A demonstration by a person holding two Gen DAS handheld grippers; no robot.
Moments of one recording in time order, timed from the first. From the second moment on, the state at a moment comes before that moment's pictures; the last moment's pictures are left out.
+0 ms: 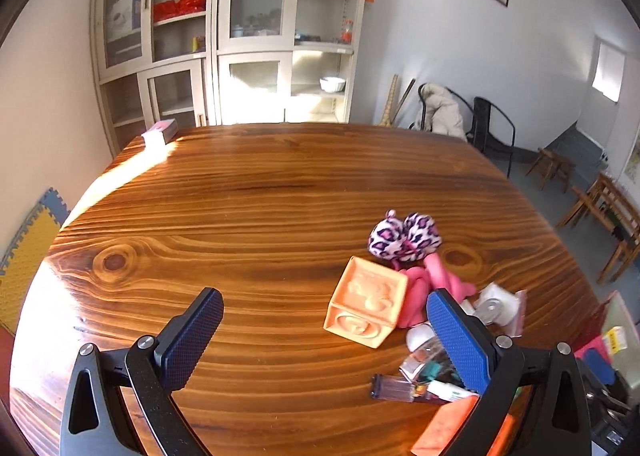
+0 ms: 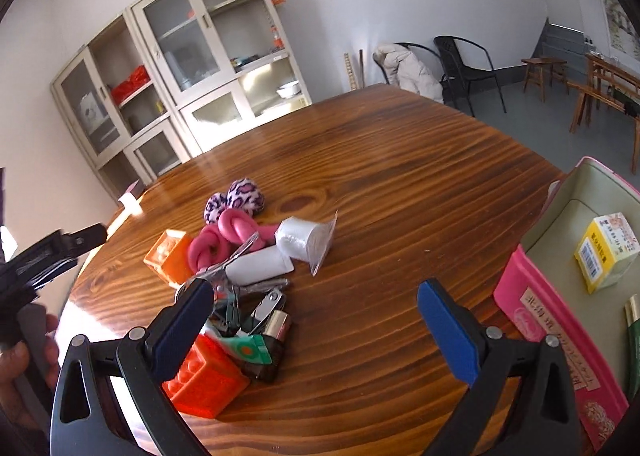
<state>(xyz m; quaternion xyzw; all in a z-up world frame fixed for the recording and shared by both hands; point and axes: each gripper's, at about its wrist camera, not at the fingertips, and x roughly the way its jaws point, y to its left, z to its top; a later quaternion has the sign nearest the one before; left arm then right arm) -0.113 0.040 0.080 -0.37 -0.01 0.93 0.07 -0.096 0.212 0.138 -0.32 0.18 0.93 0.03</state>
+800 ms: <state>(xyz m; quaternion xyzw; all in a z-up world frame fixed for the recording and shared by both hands) -0.160 0.055 0.015 -0.42 0.01 0.90 0.13 -0.101 0.216 0.132 -0.34 0.18 0.92 0.03</state>
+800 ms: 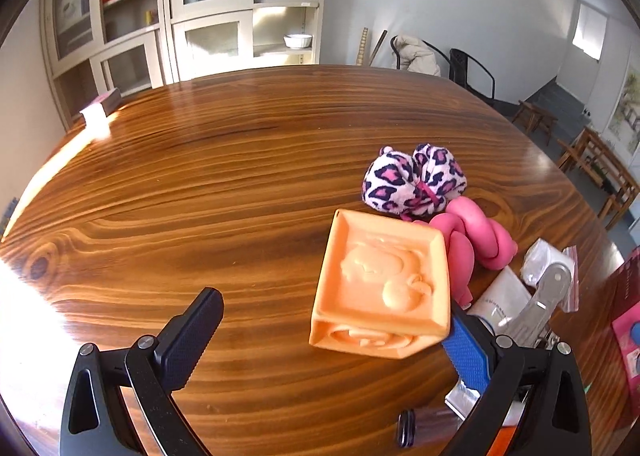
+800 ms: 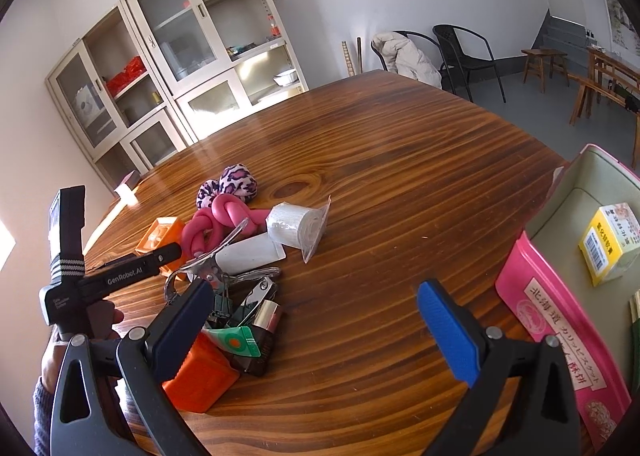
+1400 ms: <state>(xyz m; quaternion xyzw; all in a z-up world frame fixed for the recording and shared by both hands) -0.158 0.031 0.034 -0.40 -0.03 0.91 0.08 -0.101 0.205 0.132 -0.34 0.16 0.93 0.01</state>
